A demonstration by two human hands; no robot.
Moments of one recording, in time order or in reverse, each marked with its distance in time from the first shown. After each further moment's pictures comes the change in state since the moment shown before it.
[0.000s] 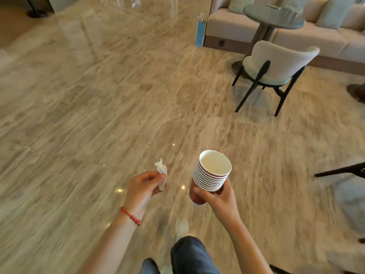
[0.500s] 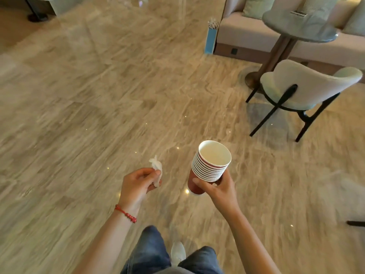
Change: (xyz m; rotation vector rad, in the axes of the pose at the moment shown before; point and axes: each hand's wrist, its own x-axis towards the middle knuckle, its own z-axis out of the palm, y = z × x) left_hand 0.316 0.155 0.058 0.001 0.069 0.058; right_hand 0.361 -0.084 0.070 -0.045 -0.052 -0.051
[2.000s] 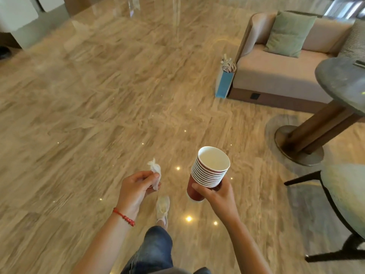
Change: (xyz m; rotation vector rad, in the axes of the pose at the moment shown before) left_hand 0.937 0.421 0.196 0.016 -0.075 -0.001; right_hand 0.995 -0.194 0.200 0.046 0.045 0.048
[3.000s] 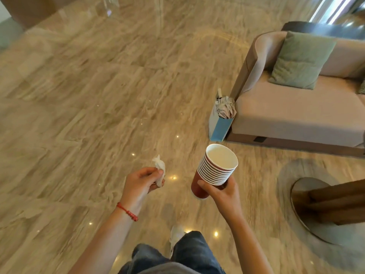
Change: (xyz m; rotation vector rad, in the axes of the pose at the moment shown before) left_hand 0.647 0.238 0.281 0.038 -0.092 -0.055; right_hand 0.705 -0.121 -0.022 0.020 0.136 0.035
